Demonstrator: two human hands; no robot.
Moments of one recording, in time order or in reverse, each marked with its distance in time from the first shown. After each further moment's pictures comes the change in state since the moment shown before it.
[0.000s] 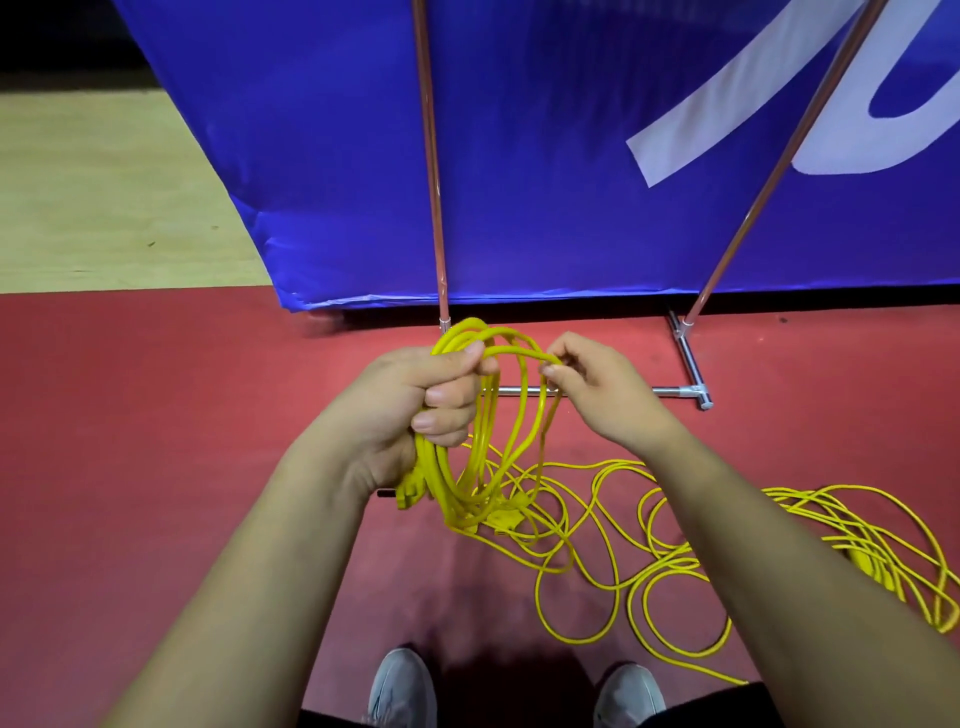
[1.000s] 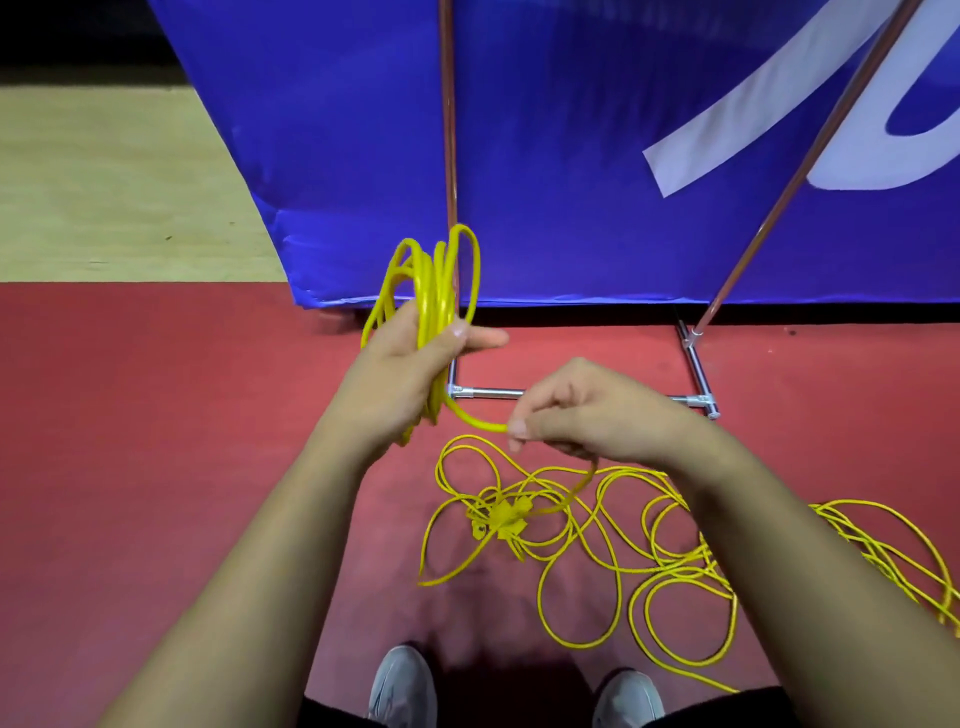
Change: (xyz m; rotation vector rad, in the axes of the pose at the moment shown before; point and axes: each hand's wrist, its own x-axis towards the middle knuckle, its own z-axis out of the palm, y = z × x) left_hand -0.008 0.008 -0.017 0.720 0.276 0.474; right_hand -0.021 -0.097 -0.014 0.156 -0.560 0.110
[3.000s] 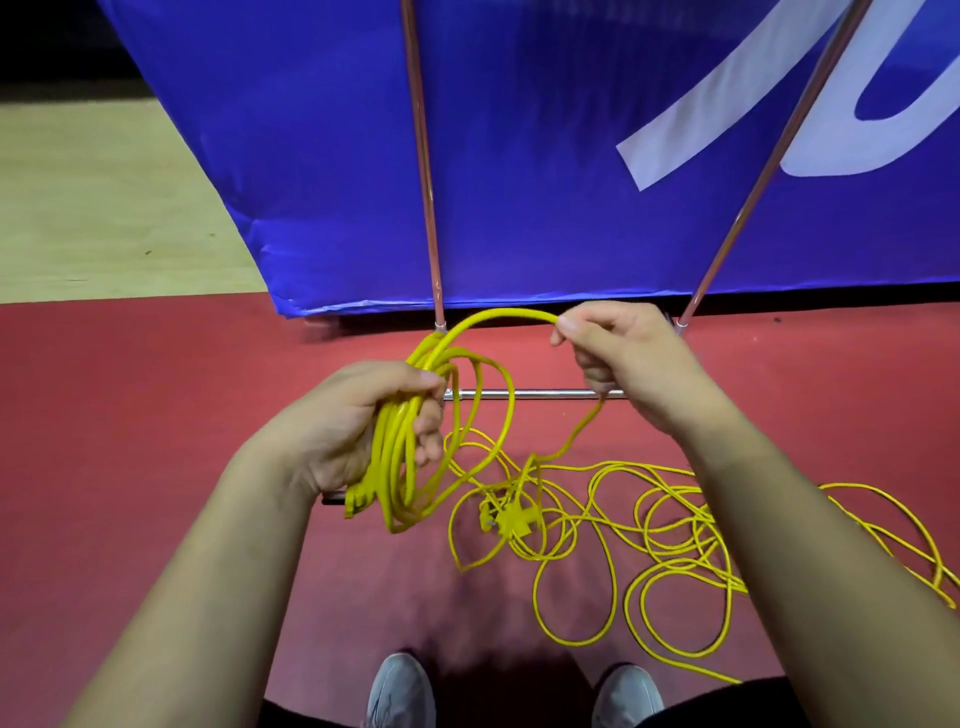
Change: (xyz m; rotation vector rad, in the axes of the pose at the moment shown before) left_hand -0.004 -0.003 -0.005 -0.558 -0.312 -0.530; right_hand 0.003 0.044 -0.043 0.340 0.520 -0.112
